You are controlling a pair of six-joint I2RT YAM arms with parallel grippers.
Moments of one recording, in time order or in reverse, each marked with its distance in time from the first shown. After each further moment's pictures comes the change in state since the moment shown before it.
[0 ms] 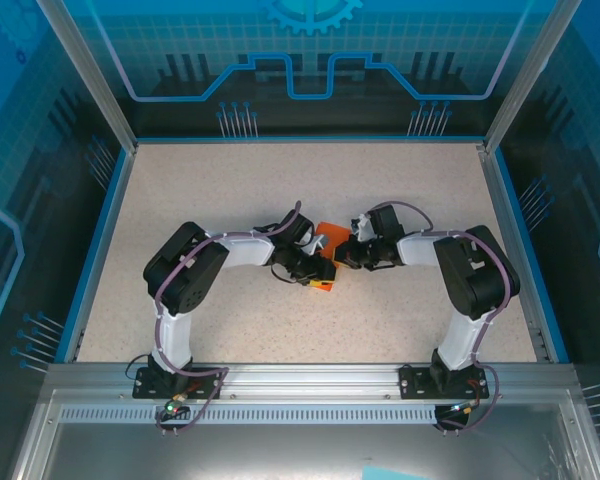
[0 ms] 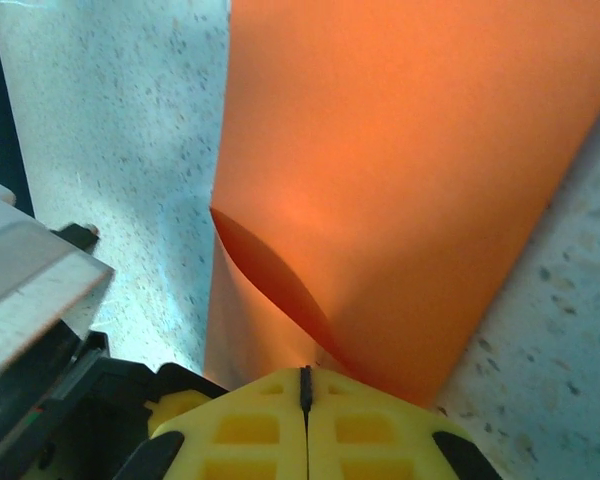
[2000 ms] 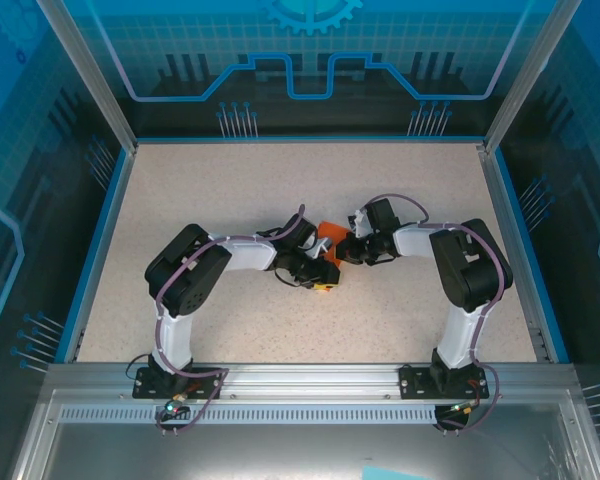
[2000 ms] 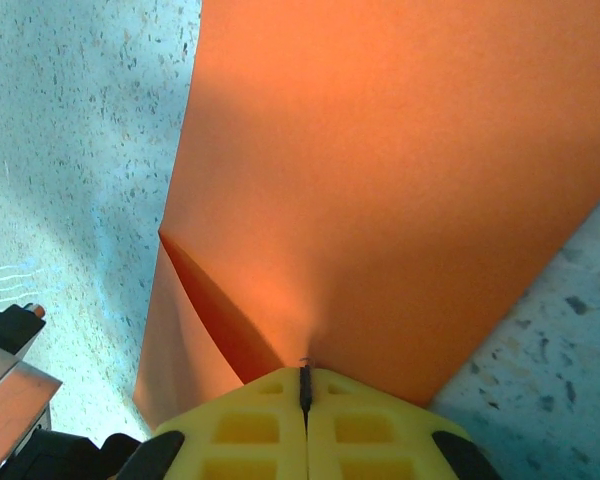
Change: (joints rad) left arm -0.035 -0.003 -0.031 0.078 0.015 -0.035; right arm -0.008 0.062 0.095 -0.131 0.070 -0.176
